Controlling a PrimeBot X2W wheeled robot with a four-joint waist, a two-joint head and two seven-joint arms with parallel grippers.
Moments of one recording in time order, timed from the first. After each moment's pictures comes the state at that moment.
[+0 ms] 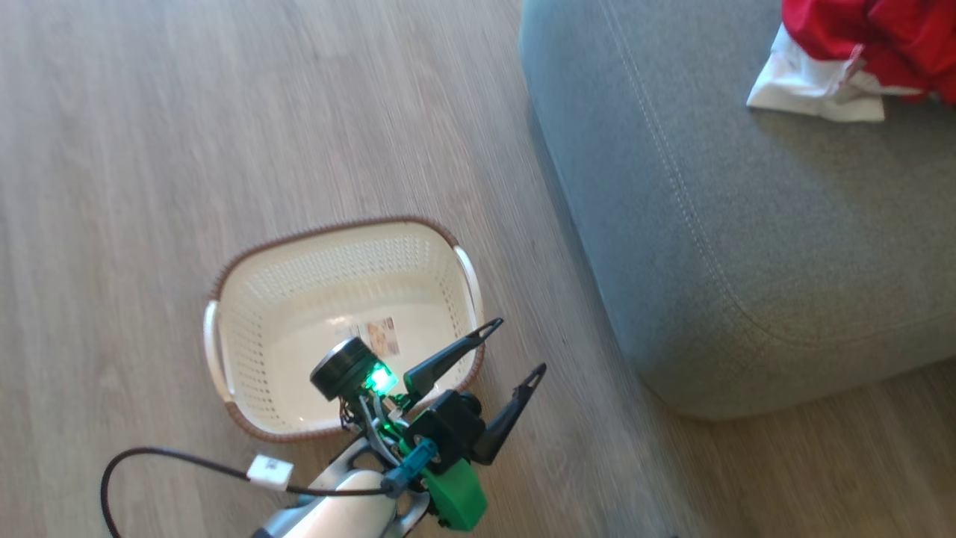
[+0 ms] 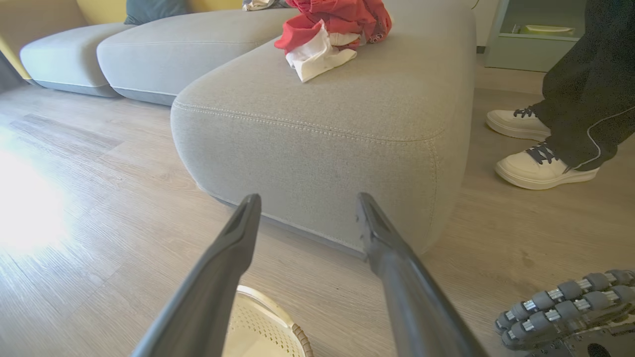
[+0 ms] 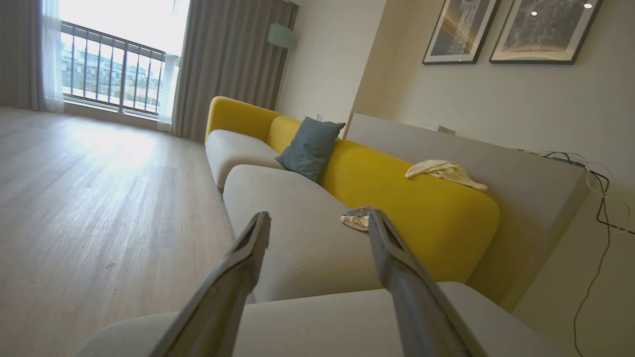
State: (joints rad) left arm -0.33 0.19 -0.77 0.22 -0.05 0.00 -0.26; right arm -1.27 -0.46 -0.10 1.03 -0.02 0.13 -0.26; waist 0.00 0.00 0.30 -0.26
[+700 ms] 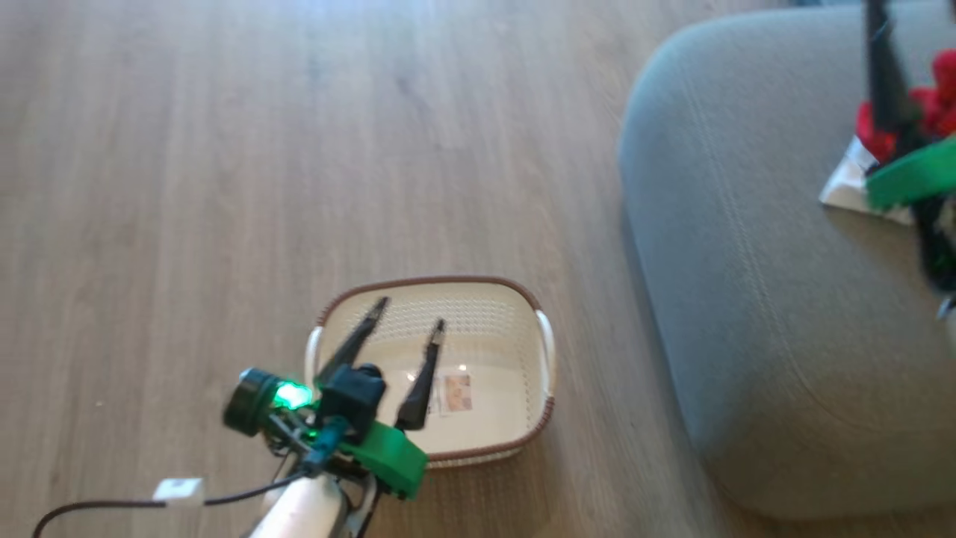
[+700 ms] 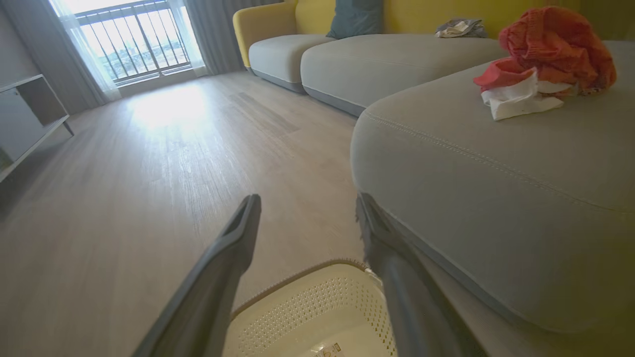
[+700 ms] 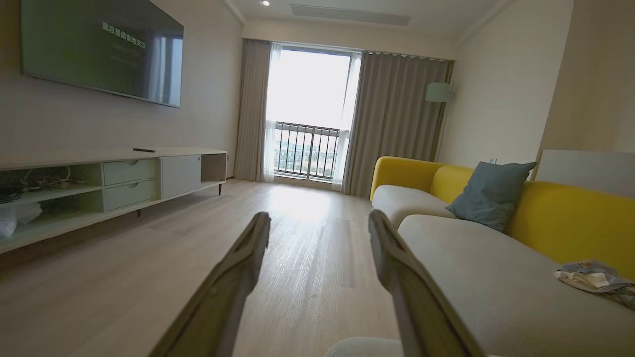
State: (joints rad) left arm -0.18 0.12 -0.50 0.21 -0.09 0.13 -0.26; right arm -0.65 -0.47 0.20 0.36 0.45 0.13 -0.26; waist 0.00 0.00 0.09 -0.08
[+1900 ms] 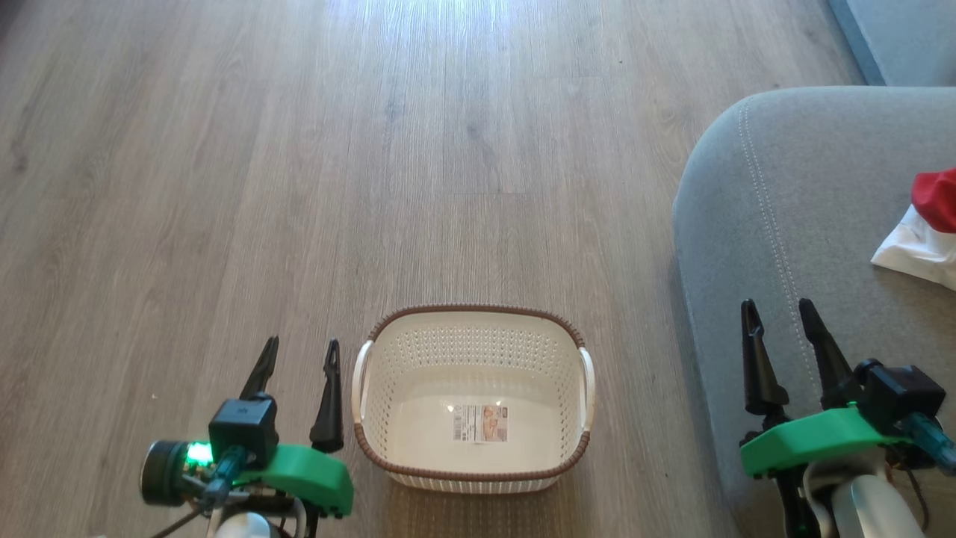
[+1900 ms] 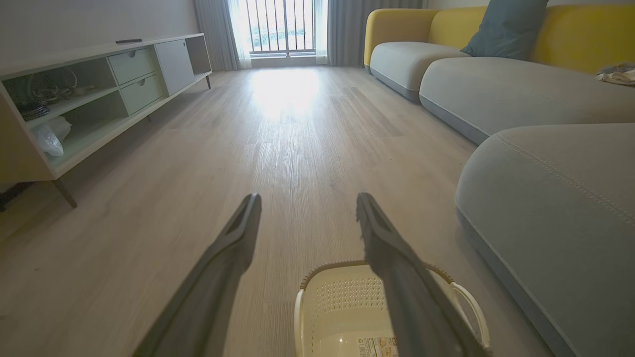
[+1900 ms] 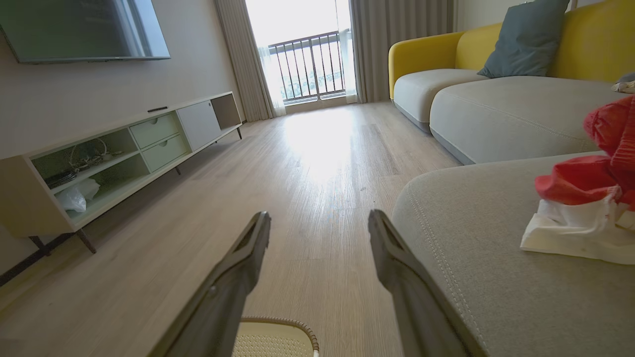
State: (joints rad) left arm -0.01 0.05 -0.19 0.17 -0.11 0.13 -0.26; right arm -0.02 -0.07 -0.03 0.19 0.27 0.13 -0.26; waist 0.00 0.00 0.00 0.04
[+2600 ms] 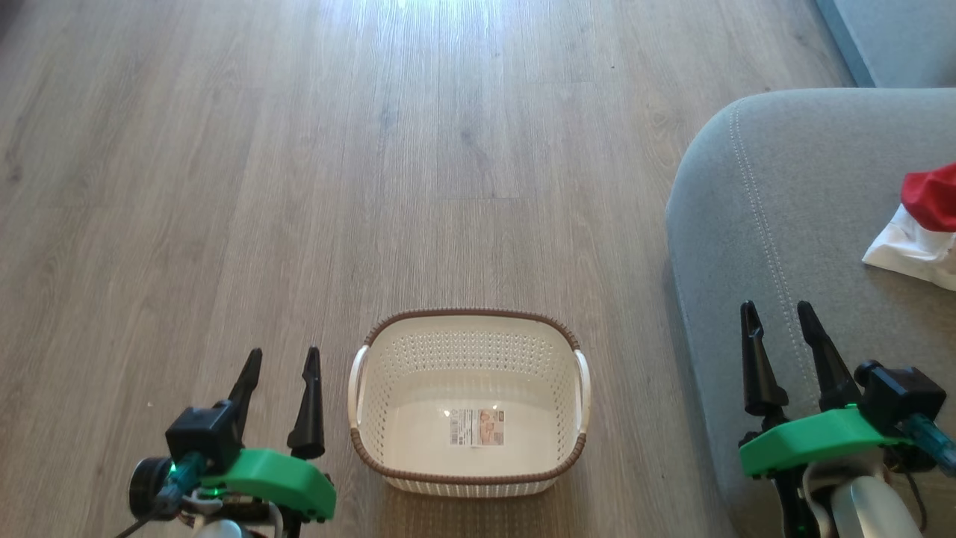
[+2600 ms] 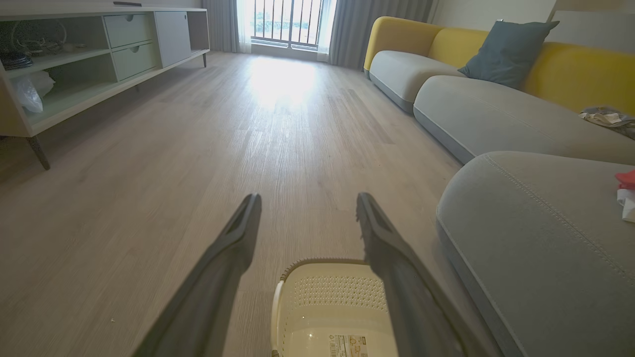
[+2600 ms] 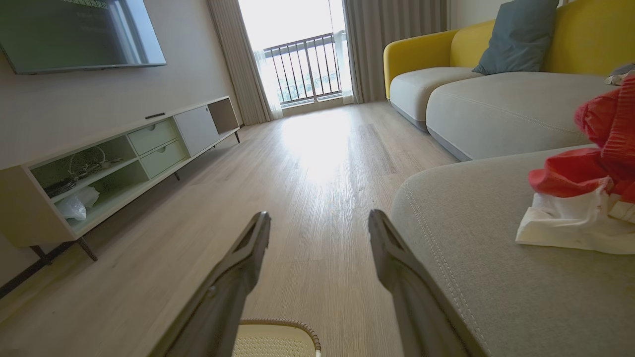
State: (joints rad) left arm 0.00 0.05 -0.13 0.19 -0.25 0.06 -0.26; right arm -0.02 -0.06 -0.03 0.20 0.28 0.13 -0.26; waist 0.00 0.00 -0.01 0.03
